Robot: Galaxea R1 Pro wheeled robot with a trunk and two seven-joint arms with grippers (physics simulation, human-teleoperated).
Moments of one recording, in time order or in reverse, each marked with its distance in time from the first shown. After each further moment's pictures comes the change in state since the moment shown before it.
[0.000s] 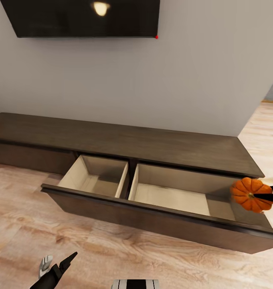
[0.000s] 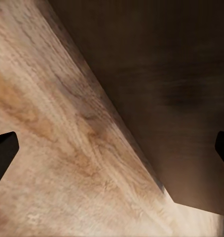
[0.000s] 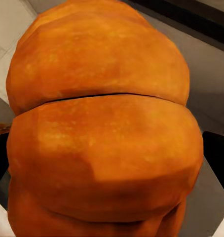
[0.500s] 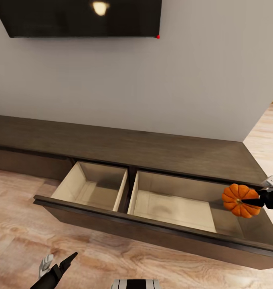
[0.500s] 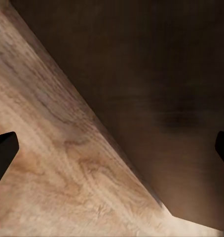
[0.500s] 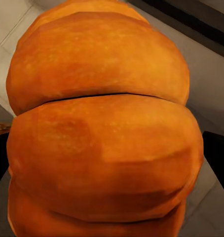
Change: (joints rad) left arm 0.000 0.000 -0.004 0.000 0.000 -0.003 0.002; right arm -0.001 0.093 0.003 -0.001 0.128 -0.006 -0.002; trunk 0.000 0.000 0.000
